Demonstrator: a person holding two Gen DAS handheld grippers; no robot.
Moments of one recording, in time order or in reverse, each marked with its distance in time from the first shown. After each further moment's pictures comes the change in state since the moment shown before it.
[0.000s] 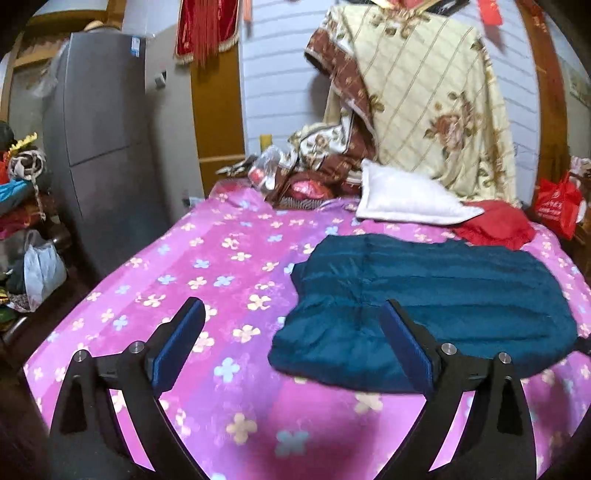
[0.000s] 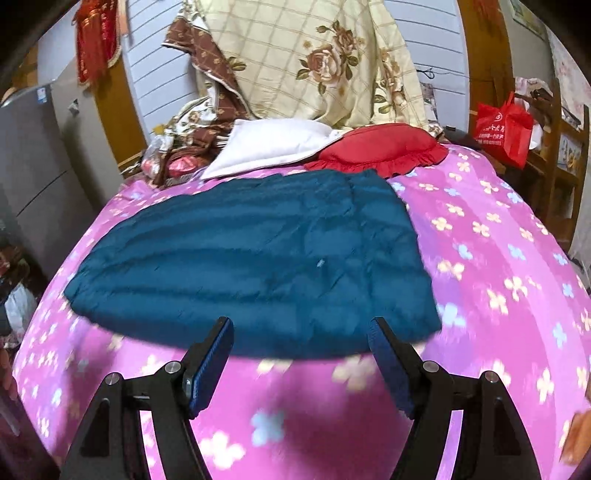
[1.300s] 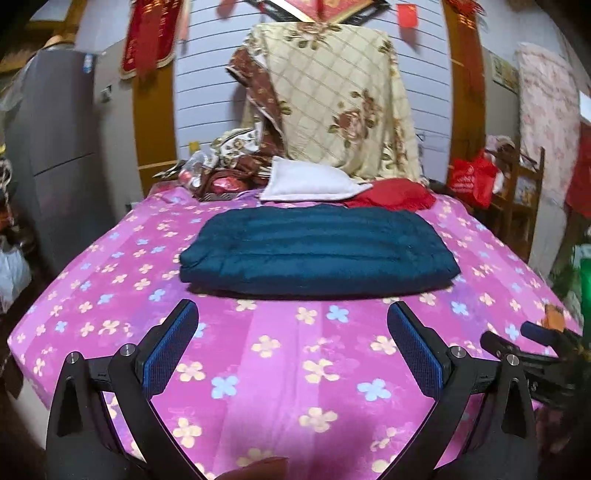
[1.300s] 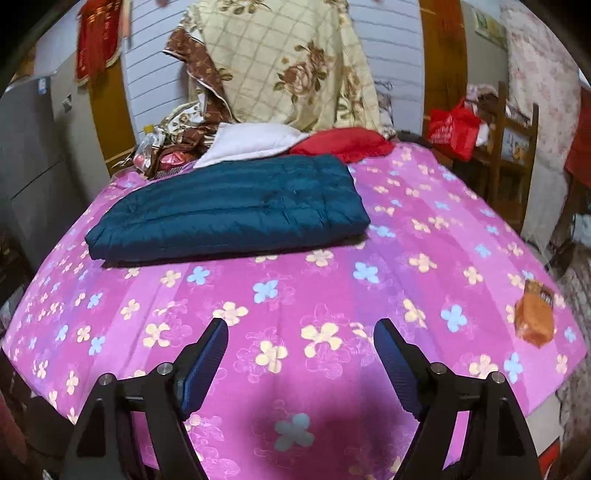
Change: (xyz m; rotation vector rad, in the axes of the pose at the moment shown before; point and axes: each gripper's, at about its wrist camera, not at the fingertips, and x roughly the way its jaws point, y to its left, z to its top) left arm -0.172 -0.092 -0.080 0.101 0.005 -0.249; right arm -0.127 0.022 -0.121 0.035 -0.030 -0.140
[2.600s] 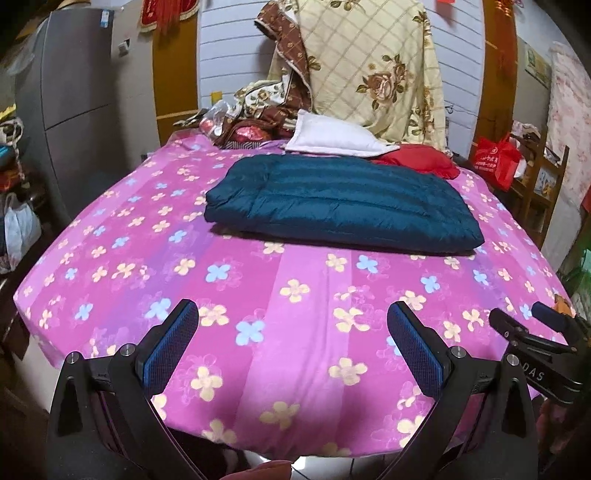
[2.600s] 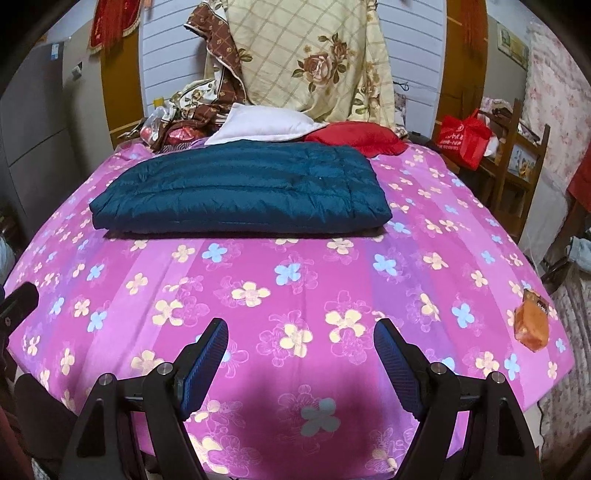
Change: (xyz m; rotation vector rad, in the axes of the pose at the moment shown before) left arm 0.006 0.037 -0.029 -0.098 0.190 0.052; right arm -0.003 0.050 -0.011 -0.107 0.032 -0.056
